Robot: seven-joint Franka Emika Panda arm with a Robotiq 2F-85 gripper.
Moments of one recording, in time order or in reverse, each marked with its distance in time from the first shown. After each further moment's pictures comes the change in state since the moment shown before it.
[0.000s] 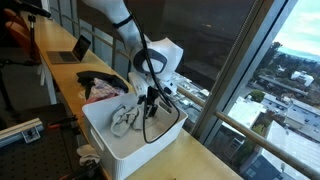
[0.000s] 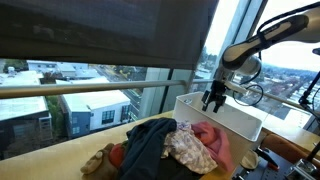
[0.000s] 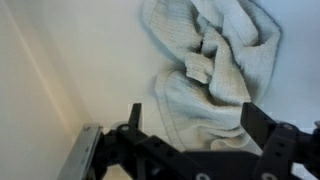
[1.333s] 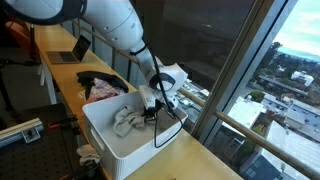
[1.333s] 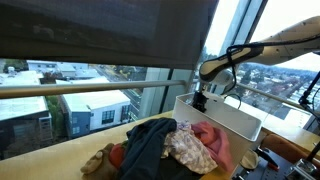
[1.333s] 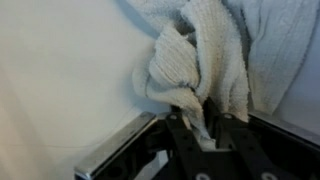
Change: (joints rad) arm 0.003 0.374 0.025 0.437 0.004 -0.187 0.061
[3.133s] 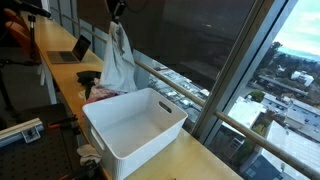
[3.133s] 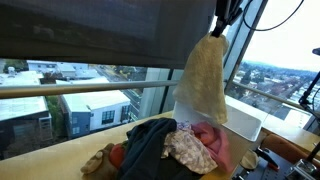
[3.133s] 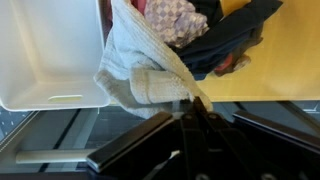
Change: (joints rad) arm 0.315 -0.860 0.156 -0.267 -0.198 -0.228 0.252
